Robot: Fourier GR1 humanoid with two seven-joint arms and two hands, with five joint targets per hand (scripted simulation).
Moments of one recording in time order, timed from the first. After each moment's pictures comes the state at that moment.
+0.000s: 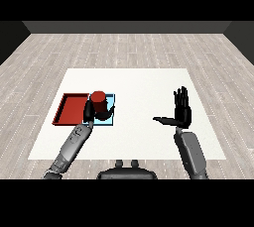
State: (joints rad) left arm -0.34 0.25 -0.34 -1.47 0.08 0.50 -0.07; right arm -0.15 -0.23 0.09 -1.66 -0.31 -0.23 -0.34
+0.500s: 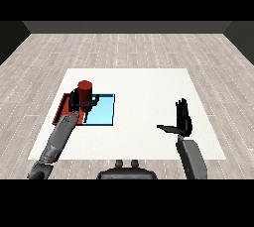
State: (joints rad) left arm -0.47 0.40 -0.20 -1.25 0.00 0.44 -0.02; right arm -0.02 -0.22 0.05 -1.55 -0.32 -0.14 -0.43
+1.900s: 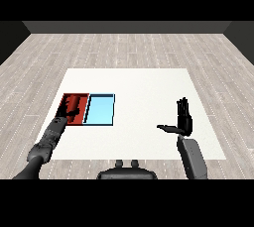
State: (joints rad) left arm -0.74 0.45 0.00 -0.11 -0.11 0.39 -0.12; right arm -0.04 -0.22 0.03 -1.52 -0.26 -0.10 -0.53
